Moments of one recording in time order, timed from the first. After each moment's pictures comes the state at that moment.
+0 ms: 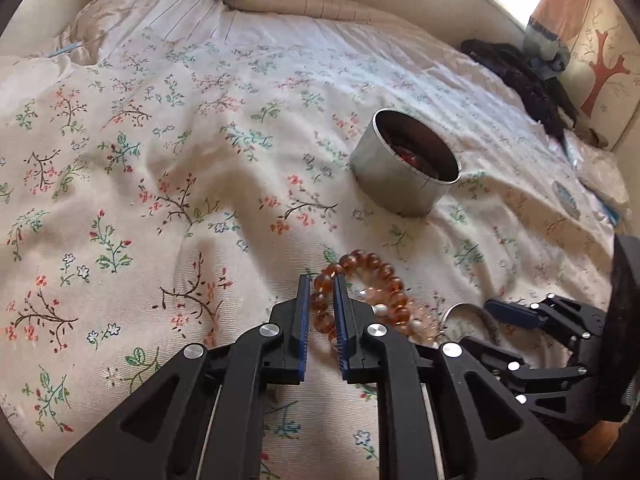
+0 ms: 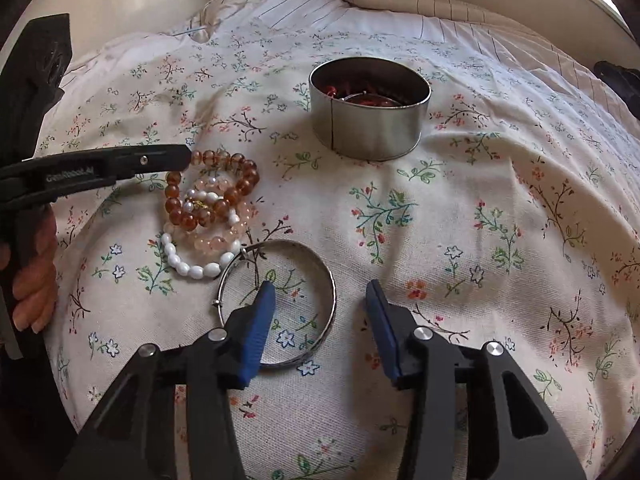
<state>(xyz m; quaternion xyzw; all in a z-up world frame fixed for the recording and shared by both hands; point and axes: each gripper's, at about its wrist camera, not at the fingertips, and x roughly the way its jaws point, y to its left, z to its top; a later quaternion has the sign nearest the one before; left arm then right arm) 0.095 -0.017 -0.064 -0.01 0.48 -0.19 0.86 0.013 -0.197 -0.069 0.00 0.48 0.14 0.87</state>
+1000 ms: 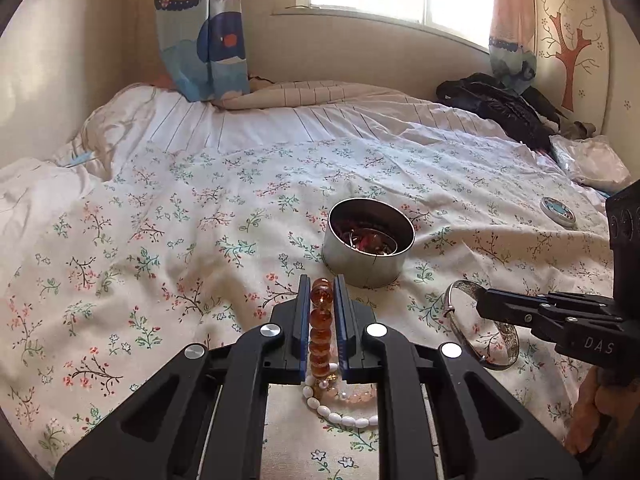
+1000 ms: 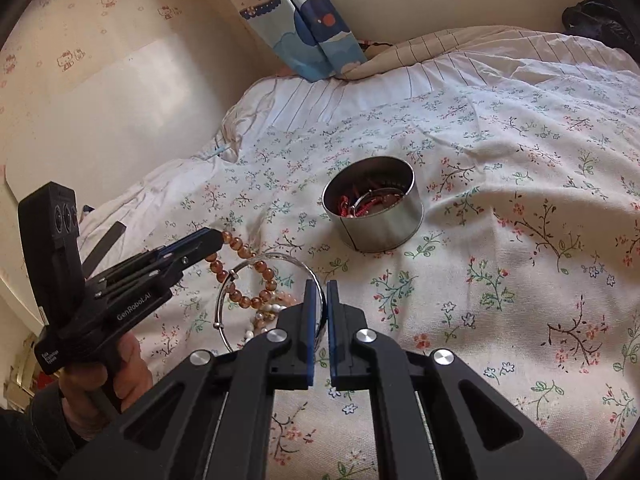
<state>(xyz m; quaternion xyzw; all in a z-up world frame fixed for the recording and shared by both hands) 0.049 -0.048 0.003 0.05 0.31 -0.18 0.93 0.004 -0.251 -0.018 0.22 0.35 0.19 0.89</state>
